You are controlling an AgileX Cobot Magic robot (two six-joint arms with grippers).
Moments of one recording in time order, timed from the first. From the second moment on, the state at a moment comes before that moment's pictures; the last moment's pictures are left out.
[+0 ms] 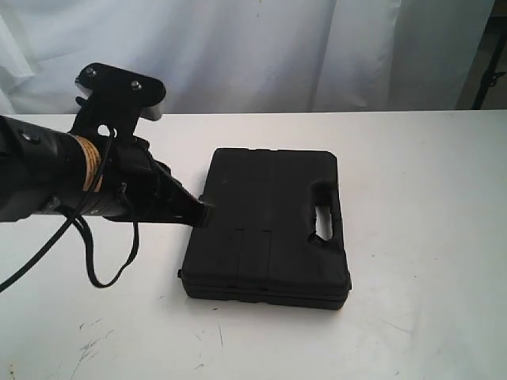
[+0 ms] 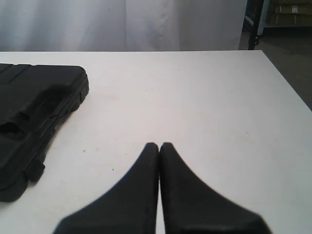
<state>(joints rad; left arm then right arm) -0.73 1.43 -0.91 0.38 0.47 -0.51 0.12 0.01 0.00 0.00 0.36 -0.01</state>
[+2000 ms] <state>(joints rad) 0.01 0.31 -0.24 0.31 0.30 -0.57 0.12 0.01 0.00 0.00 0.36 -0.01</state>
